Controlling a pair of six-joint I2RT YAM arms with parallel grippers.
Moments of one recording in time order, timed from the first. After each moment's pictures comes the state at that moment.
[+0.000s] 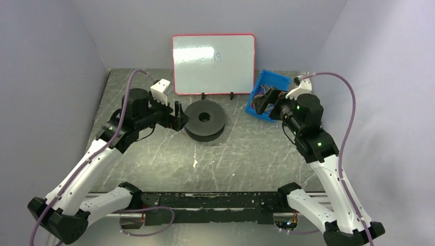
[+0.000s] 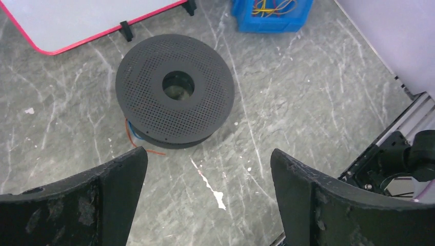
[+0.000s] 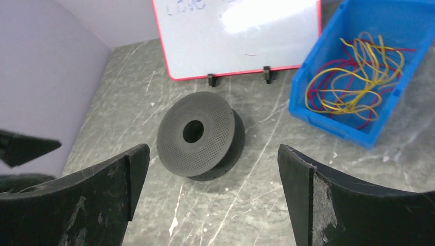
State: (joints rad) left arm -0.51 1.02 1.10 -0.51 0.20 -0.19; right arm 0.36 0.88 1.10 -0.45 0.00 0.43
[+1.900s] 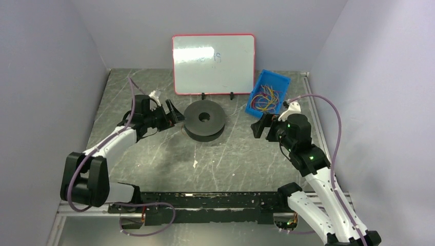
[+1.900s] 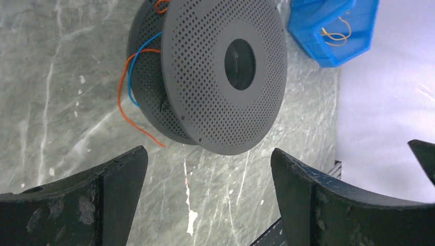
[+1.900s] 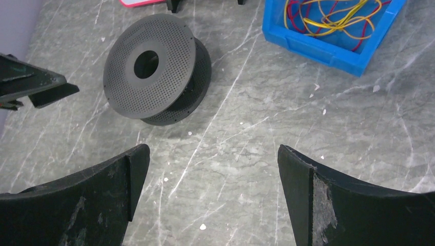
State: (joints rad) left arm -0.21 1.32 0.74 -0.06 0.46 -0.66; right arm 0.36 0.70 0.79 -0.51 0.00 0.39
